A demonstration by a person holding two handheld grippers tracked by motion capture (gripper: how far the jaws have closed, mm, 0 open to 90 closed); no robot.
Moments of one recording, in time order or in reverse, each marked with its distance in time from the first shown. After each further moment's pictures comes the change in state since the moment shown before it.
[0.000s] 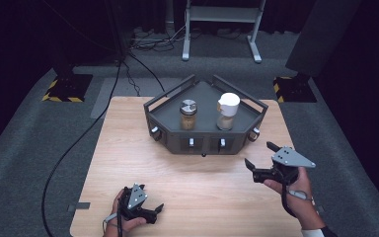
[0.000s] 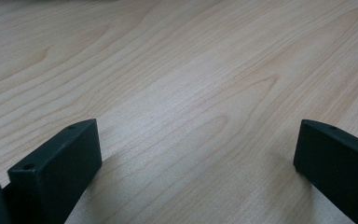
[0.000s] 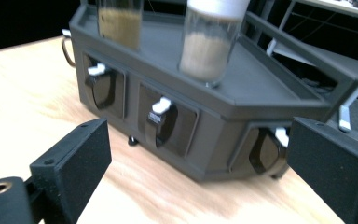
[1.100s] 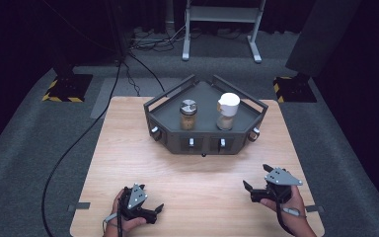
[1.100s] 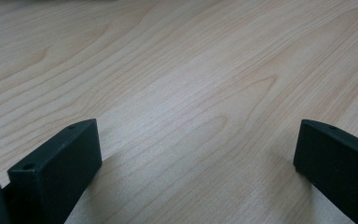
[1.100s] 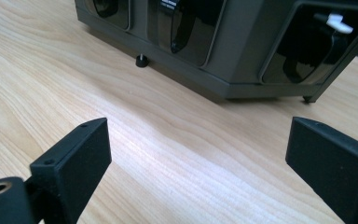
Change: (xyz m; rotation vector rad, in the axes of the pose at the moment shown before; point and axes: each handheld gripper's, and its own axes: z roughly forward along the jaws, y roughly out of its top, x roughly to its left) left arm 0.000 0.000 0.000 0.000 -0.002 0.001; right arm 0.010 -0.057 0.012 0.133 0.033 0.019
